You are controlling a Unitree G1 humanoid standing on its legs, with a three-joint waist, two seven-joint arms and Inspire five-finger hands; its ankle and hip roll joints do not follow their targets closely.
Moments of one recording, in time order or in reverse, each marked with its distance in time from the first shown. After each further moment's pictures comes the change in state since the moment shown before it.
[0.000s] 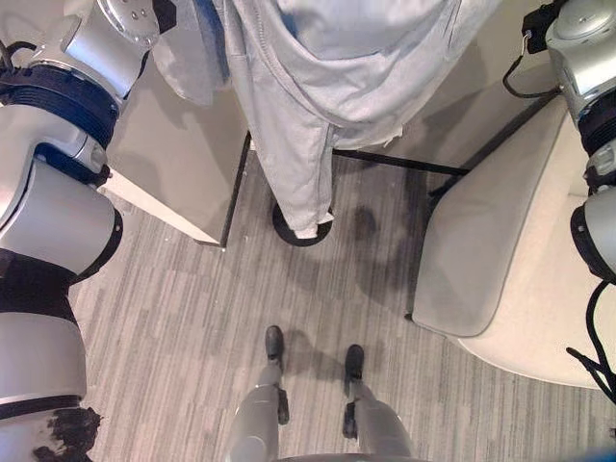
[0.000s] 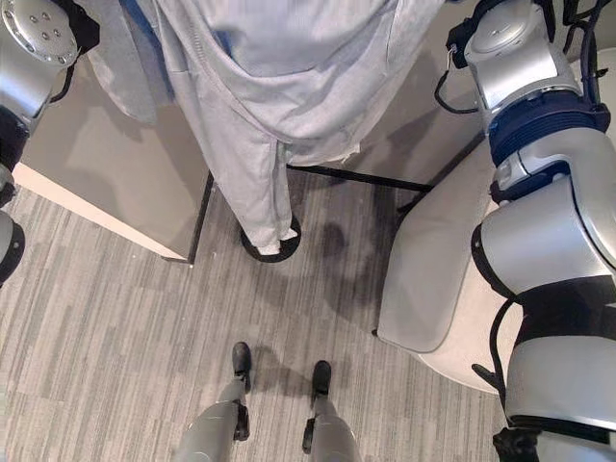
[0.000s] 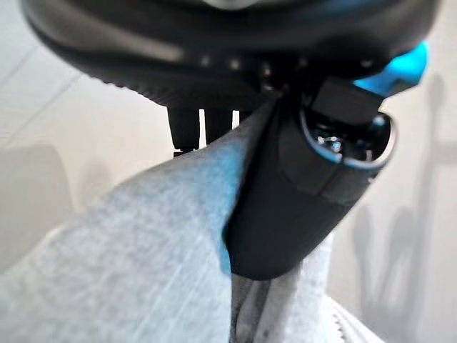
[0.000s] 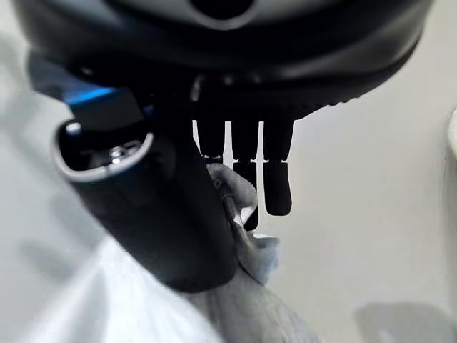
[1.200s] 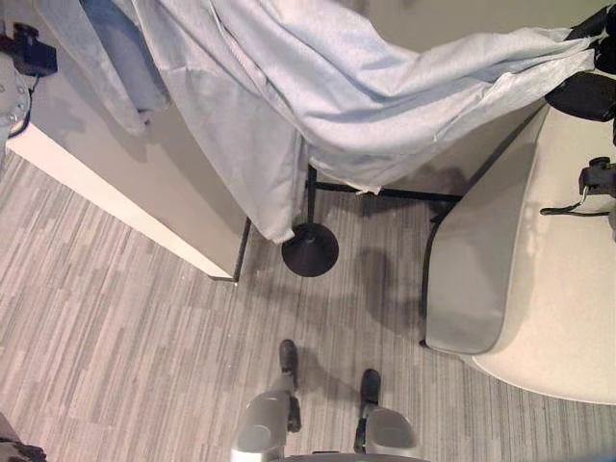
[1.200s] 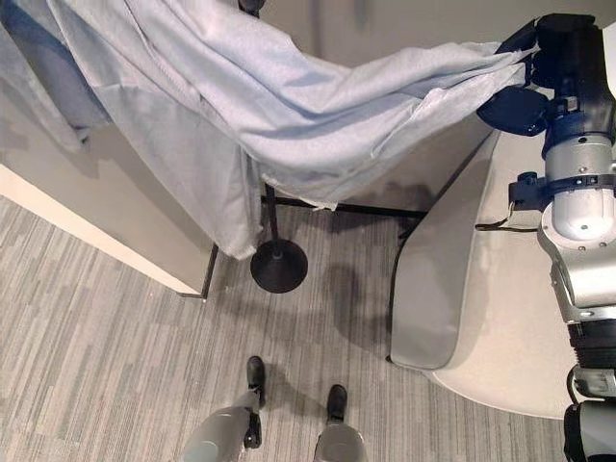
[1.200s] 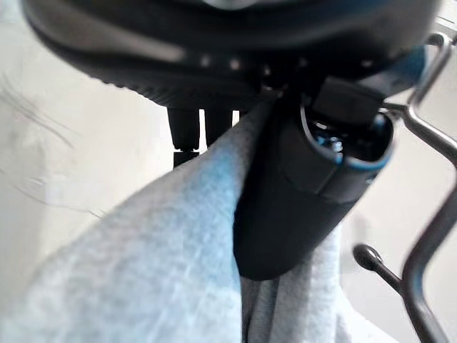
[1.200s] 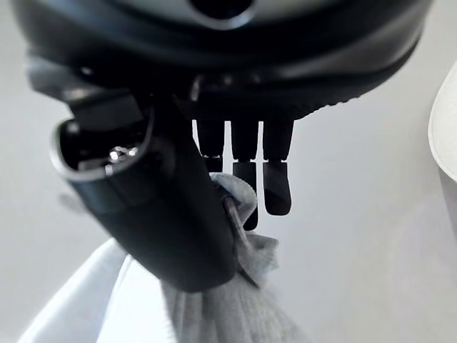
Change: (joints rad) left arm 0.656 0.477 0.583 -0.773 0.088 -0.051 0.007; right arm 1.177 -0.356 -0.897 -1.038 -0.001 -0.110 0.100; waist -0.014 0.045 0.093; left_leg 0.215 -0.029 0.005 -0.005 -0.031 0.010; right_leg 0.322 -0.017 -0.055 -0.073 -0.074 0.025
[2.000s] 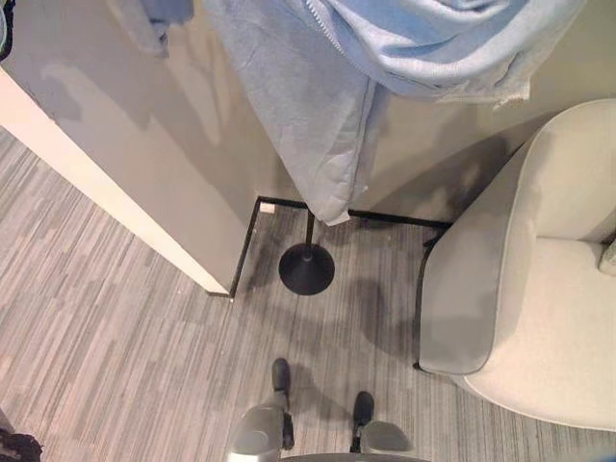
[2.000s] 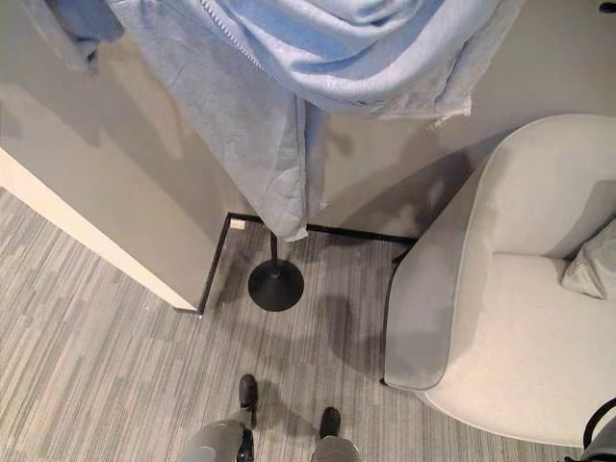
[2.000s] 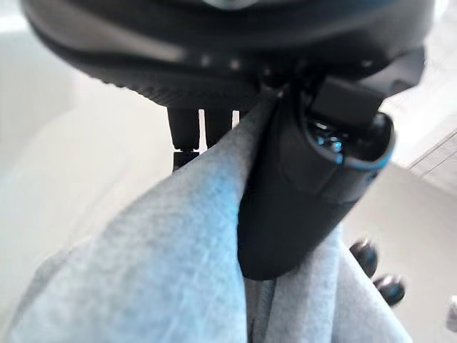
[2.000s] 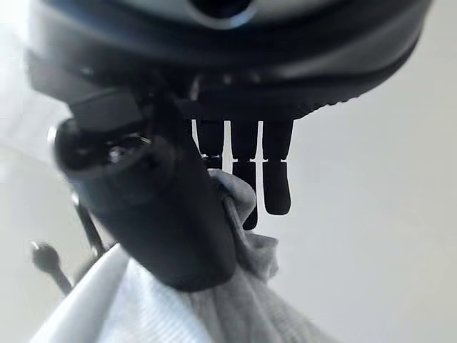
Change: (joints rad) left arm -0.327 0.009 -0.129 -0.061 -0.001 -0.064 0.060; right arm -0.806 -0.178 0.309 0.236 -0.006 -0.114 -0.173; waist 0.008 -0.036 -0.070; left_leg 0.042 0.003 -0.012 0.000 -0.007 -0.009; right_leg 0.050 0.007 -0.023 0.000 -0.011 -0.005
